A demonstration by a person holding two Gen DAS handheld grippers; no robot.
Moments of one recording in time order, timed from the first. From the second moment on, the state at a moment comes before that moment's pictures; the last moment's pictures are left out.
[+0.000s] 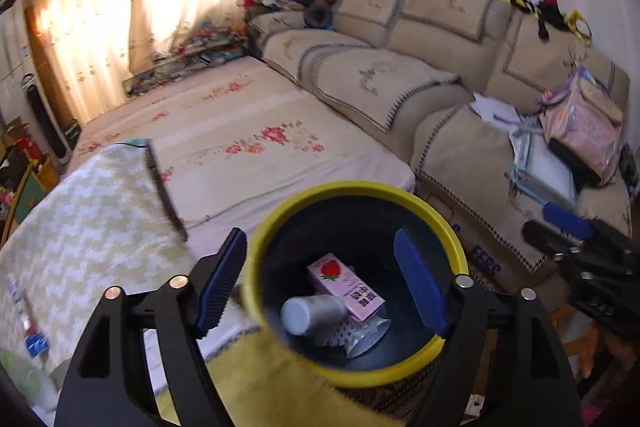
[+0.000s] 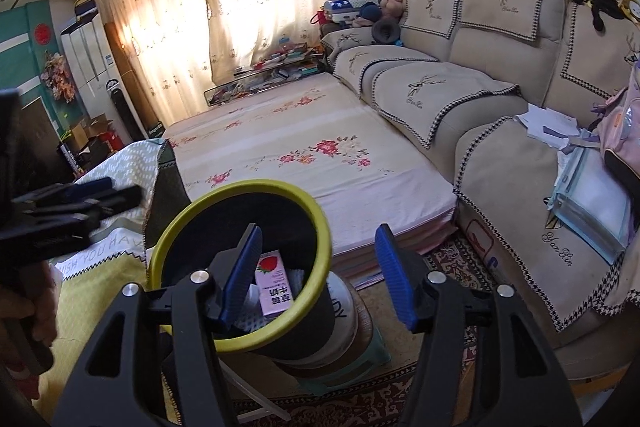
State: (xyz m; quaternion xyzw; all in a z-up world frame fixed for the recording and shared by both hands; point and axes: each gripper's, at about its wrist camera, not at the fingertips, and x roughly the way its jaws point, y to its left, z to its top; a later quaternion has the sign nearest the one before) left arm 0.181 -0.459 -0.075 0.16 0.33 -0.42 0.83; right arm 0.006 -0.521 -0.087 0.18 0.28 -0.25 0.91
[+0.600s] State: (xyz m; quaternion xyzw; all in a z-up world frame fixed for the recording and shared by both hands) left arm 0.140 -0.181 -0.027 0.06 0.28 -0.22 0.93; right arm 0.061 -0.430 -0.087 0.13 0.32 -0.15 0.93
